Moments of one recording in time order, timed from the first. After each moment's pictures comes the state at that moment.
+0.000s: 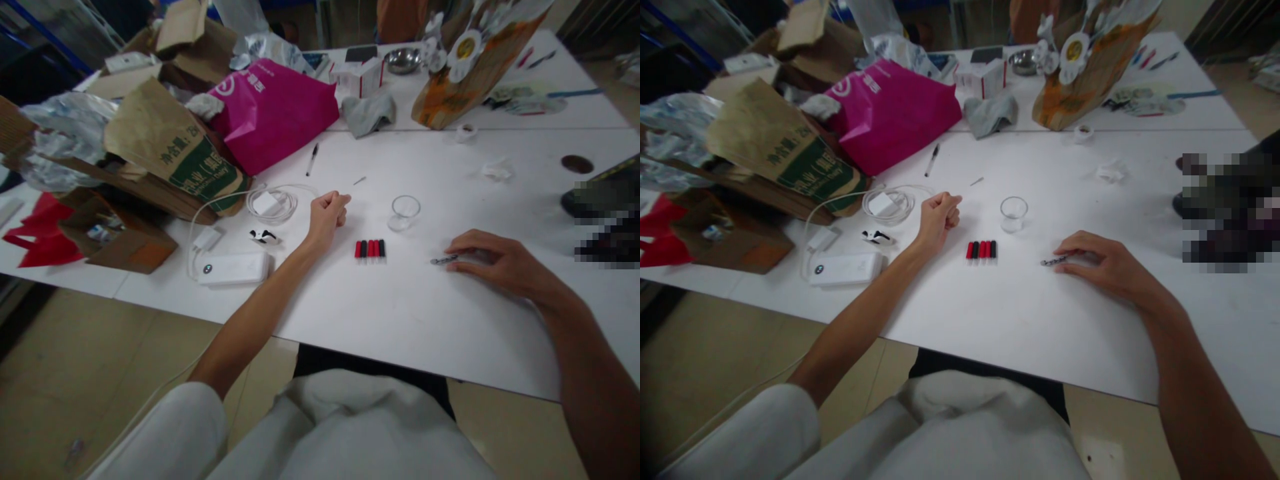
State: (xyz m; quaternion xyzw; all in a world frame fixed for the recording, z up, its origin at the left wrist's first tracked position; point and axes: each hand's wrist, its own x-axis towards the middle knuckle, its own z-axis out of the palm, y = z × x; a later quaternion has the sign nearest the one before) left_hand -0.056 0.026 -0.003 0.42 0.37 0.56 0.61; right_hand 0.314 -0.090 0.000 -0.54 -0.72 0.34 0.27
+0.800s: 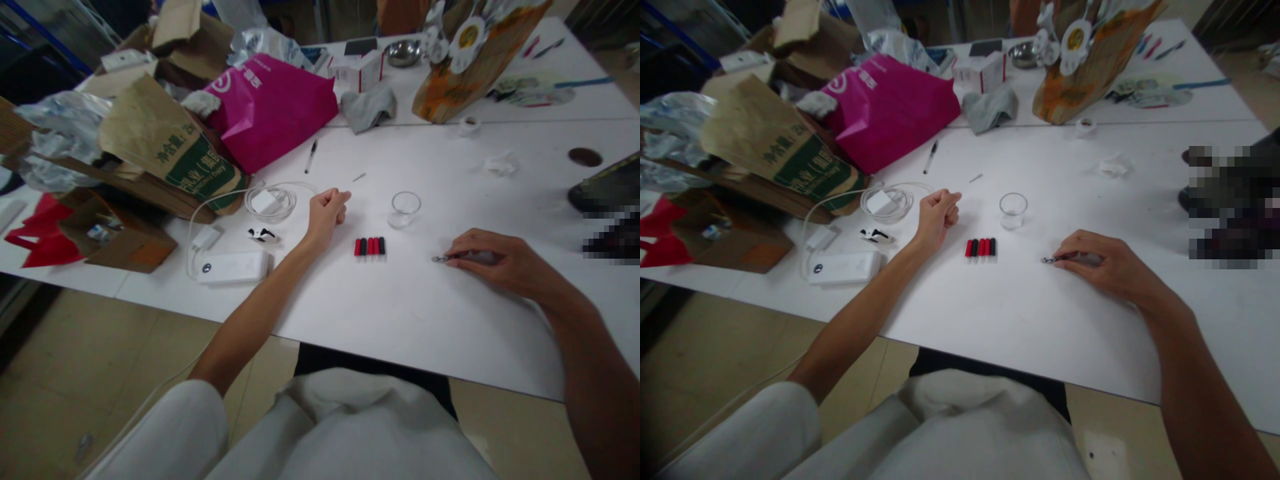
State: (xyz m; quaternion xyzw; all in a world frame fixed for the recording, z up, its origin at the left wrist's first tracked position) left_hand -0.054 0.025 0.000 0.42 0.40 0.55 0.61; right_hand 0.310 -0.094 0.007 -0.51 -0.74 0.35 0.27
